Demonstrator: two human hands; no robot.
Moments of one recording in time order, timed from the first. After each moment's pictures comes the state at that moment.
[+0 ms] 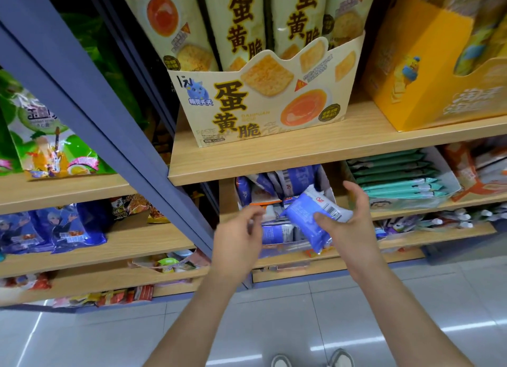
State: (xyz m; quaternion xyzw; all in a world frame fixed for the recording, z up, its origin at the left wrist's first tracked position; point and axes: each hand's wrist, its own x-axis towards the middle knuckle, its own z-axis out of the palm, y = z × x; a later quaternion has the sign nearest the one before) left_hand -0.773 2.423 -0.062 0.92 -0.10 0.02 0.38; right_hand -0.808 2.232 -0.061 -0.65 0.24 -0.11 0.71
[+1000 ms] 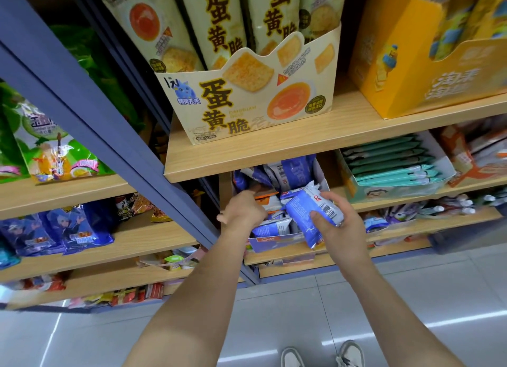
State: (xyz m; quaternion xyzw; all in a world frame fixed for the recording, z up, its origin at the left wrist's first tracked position) left_hand -0.701 2.387 -0.090 0.95 0.09 -0.21 0.21; right_hand -0.820 2.230 -0.097 -0.71 0.23 -0.10 0.66
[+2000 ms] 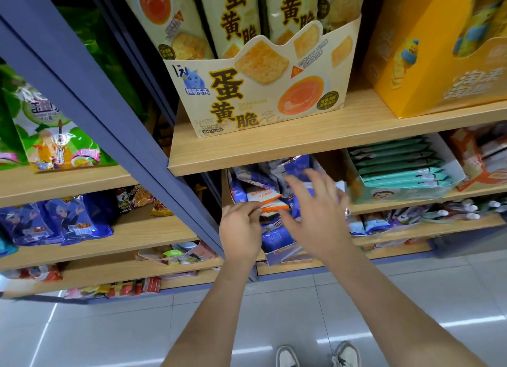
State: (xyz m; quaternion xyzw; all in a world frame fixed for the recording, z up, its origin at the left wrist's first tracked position) left_hand -0.759 2.410 -0.105 0.93 -0.02 0.13 0.35; right_hand -0.791 2.263 -0.072 -0.97 0.04 -0.16 0.19
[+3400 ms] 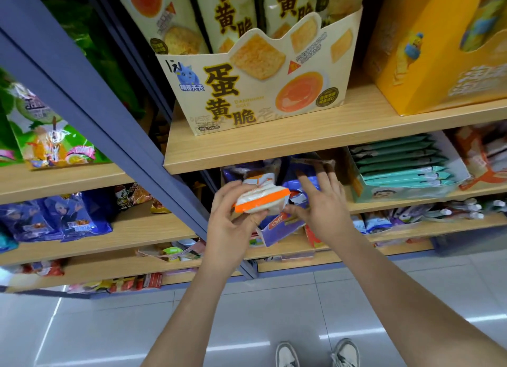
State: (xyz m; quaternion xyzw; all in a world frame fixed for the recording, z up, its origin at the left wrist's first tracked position) left_hand -0.783 2.428 -0.052 0.79 -0.10 0.03 0.61; right_hand -0.763 2.230 -0.104 -0.98 0.05 -0.02 0.19
